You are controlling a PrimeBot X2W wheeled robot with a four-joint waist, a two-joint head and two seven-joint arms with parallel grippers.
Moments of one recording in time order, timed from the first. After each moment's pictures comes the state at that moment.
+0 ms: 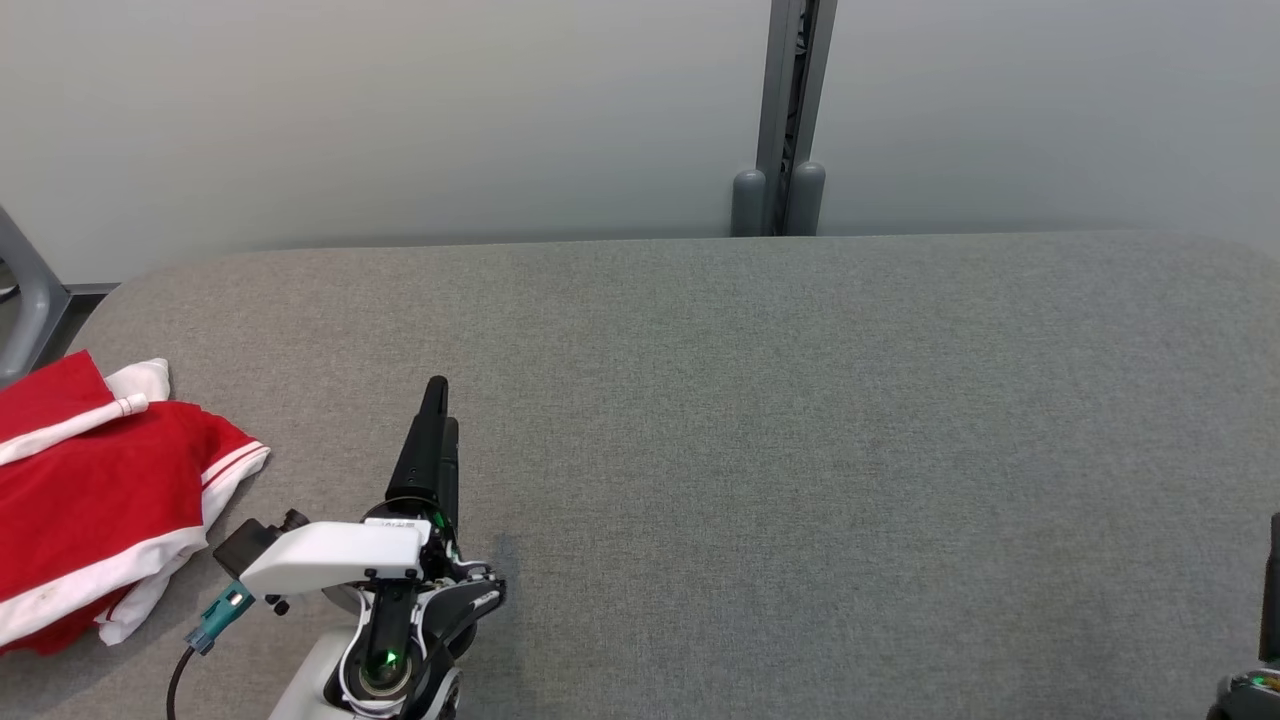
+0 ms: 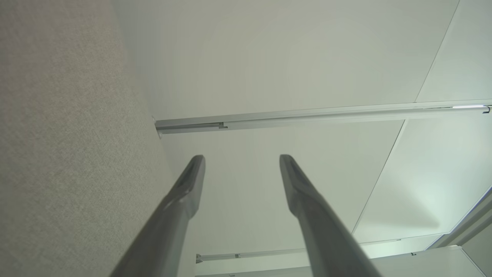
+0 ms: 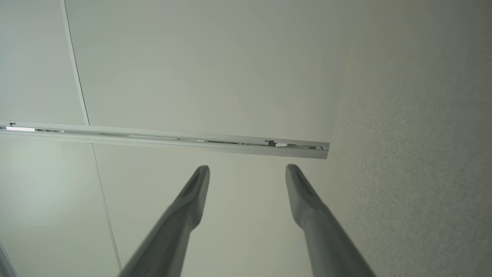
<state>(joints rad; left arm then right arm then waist) -0.28 0.07 -0.36 0.37 -1.79 -0.13 -0.19 0.03 -0.02 -0.37 0.05 1.61 0.13 0.10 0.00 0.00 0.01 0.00</state>
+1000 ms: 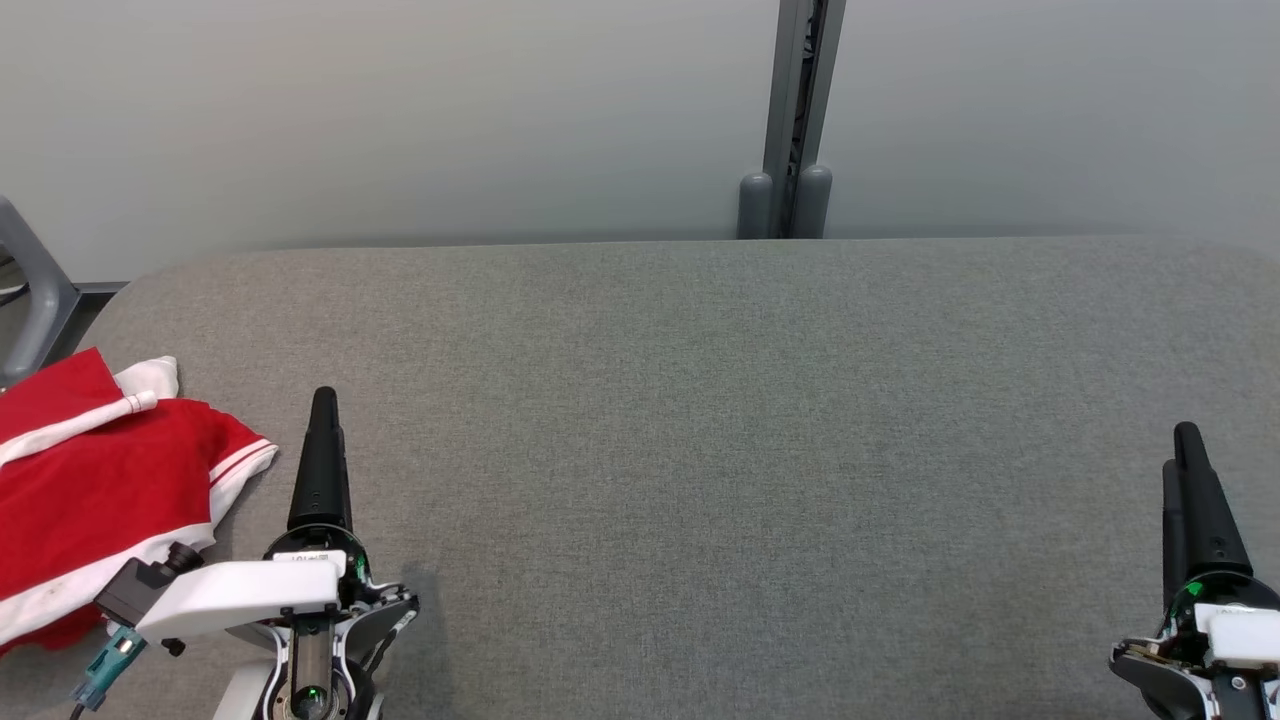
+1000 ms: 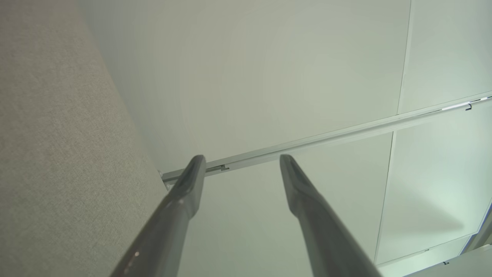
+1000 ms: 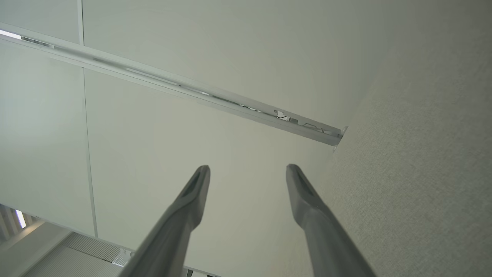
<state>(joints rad) -0.17 0.09 -0.18 0.24 -1.57 -0.13 -0.22 0.00 -0.03 -0.13 0.01 1.37 0.13 -0.05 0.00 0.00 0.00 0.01</state>
